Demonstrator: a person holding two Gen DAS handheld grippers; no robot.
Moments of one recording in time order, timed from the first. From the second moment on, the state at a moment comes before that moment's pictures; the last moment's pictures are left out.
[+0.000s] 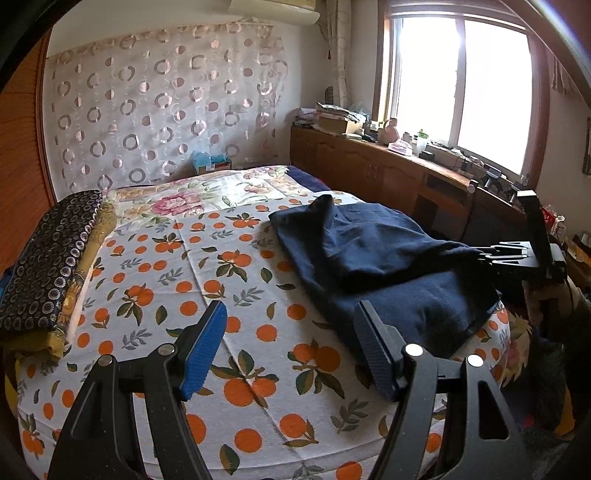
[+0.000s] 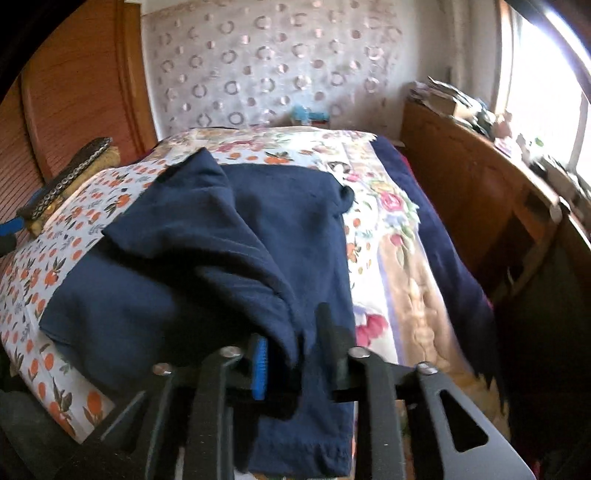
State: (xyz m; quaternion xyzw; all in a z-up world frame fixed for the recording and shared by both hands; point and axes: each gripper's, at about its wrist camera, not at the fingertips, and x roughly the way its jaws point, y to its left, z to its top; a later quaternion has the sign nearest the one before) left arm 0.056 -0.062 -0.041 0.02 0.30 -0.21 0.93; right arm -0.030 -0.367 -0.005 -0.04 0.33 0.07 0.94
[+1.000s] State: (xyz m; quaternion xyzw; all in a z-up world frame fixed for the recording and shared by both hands) left arm 0.057 -0.070 -0.050 0.03 0.31 -0.22 0.93; right arm 0.029 -0.256 -0.007 -0.13 0.33 0.23 0.91
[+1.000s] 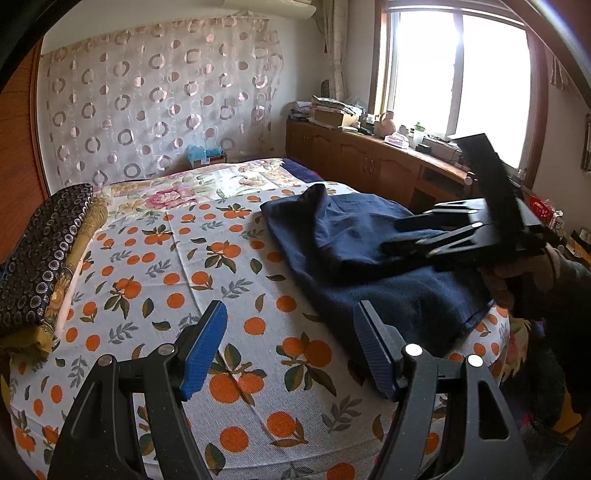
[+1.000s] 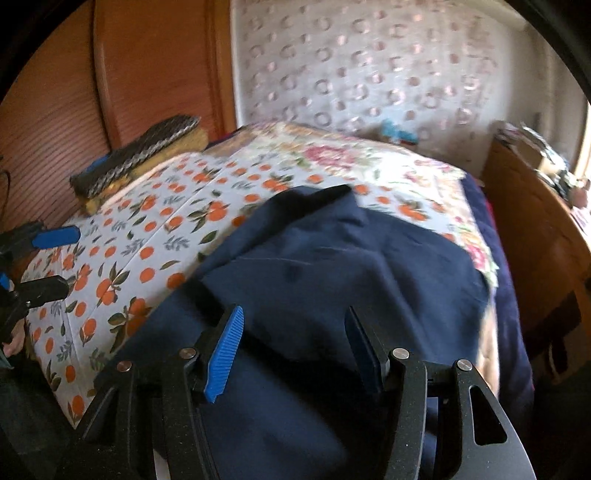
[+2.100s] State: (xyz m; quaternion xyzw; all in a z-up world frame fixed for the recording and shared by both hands) left arm 0.055 -0.080 -0.064 0.03 0.33 -0.23 0.92; right arm 0.156 -0.334 0.049 -0.11 0.29 0.03 0.95
